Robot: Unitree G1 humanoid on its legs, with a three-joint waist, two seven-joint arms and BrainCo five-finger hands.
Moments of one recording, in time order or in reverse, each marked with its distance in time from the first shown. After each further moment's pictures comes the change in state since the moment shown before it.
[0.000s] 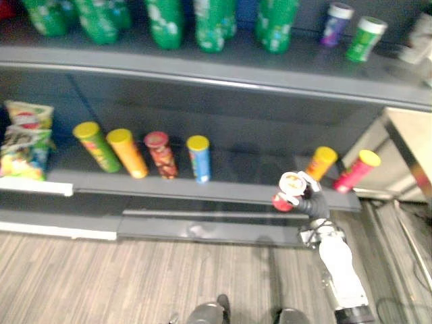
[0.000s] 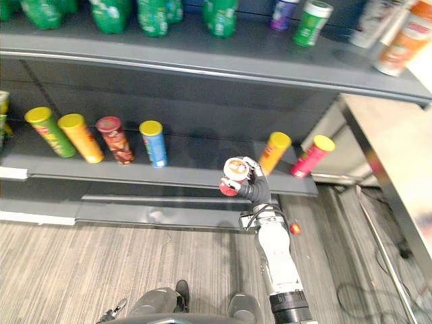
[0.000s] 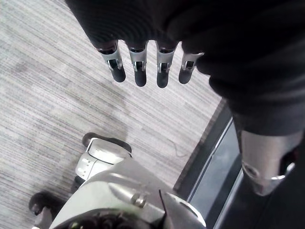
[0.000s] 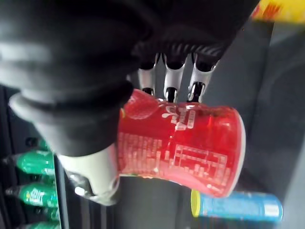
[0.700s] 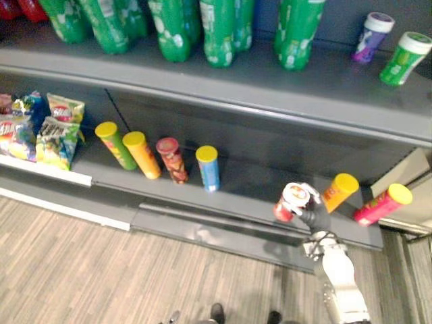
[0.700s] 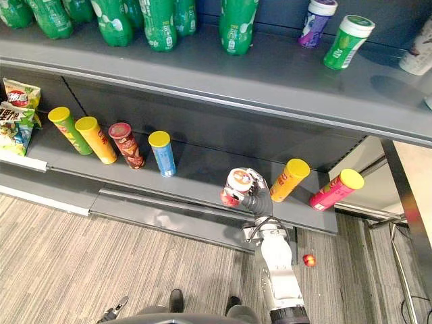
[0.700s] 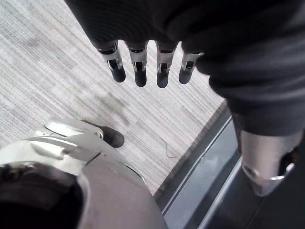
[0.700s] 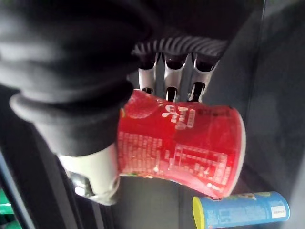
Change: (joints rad) left arm -0.008 -0.025 0.059 -0.002 0.067 0.001 0.020; right arm 0.081 0.020 -0.014 -0.007 0.075 -0.009 0.022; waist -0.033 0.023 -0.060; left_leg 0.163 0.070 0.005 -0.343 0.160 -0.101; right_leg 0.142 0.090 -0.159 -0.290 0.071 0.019
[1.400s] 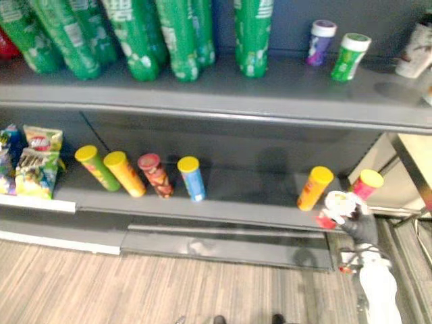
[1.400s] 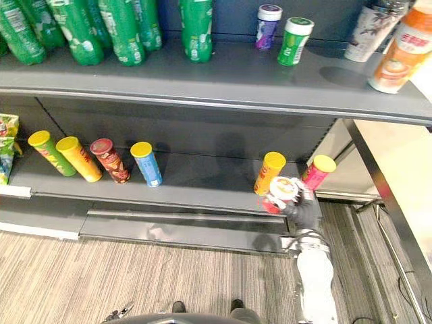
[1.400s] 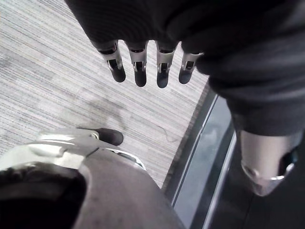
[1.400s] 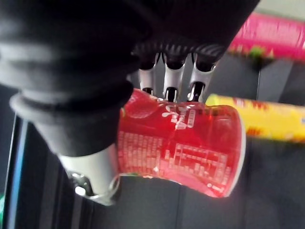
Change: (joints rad) left arm -0.005 0.003 -0.009 0.031 0.120 0.000 -0.027; right arm 0.110 -0.042 -0.358 -0.055 -0.079 0.000 -0.001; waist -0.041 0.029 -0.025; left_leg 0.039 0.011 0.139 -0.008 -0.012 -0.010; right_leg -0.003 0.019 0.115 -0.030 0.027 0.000
